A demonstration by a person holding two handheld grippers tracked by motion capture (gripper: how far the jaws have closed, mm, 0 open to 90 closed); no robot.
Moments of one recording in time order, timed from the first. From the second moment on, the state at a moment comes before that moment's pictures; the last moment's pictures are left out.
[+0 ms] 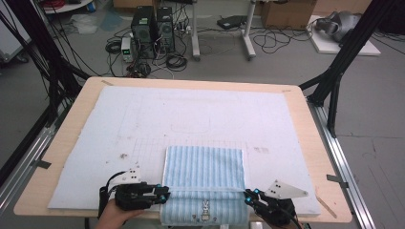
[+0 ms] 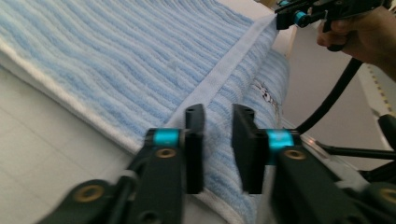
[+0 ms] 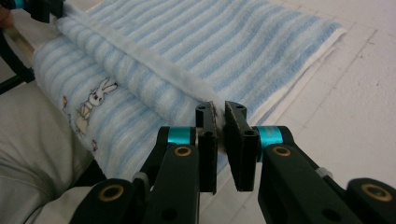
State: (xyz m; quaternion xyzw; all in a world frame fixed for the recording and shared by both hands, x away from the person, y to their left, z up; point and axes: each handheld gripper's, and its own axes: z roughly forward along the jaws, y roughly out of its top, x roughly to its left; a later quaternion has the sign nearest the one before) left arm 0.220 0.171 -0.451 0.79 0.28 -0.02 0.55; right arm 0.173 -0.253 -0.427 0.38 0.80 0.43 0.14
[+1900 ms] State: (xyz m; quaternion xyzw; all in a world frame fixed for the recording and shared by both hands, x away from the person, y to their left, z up) left arm 0.395 0.155 -0.424 0.76 0.39 0.20 0.48; right arm 0.374 -0.201 -0.428 0.49 0.76 0.37 0.20
